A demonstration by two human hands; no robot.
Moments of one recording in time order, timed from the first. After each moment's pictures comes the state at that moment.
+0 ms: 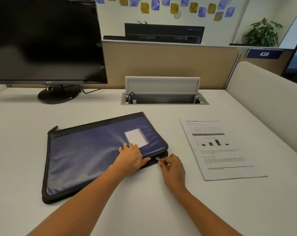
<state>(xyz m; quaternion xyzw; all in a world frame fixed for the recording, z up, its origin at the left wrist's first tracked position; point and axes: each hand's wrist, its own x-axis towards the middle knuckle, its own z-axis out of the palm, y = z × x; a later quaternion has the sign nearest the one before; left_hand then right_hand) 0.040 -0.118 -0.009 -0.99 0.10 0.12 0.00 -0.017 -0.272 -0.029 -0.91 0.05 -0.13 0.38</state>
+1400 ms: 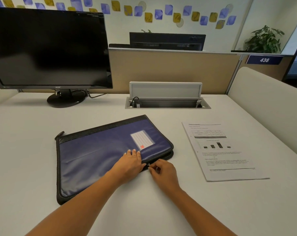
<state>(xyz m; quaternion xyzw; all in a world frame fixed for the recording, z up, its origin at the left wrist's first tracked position) 0.015 -0.101 -0.004 -0.98 0.16 0.15 0.05 -0.019 -0.251 -0.033 -0.92 -0.07 -0.09 0.38</state>
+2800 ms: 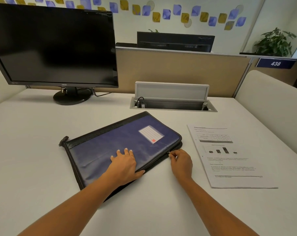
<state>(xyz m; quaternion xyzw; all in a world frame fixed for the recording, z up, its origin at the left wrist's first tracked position) 0.004 -0.082 0.006 -0.99 0.08 0.12 0.06 0.027 -0.279 -0.026 -0.91 0.09 -0.15 0.38</state>
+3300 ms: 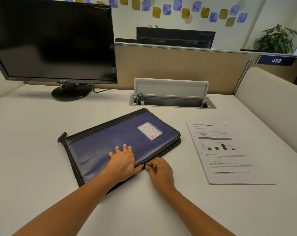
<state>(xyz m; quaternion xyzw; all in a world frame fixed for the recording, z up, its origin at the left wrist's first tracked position) 0.006 -0.085 0.002 -0.99 0.06 0.12 0.05 -0.020 -0.234 -0.031 -0.91 -0.07 -0.10 0.38</state>
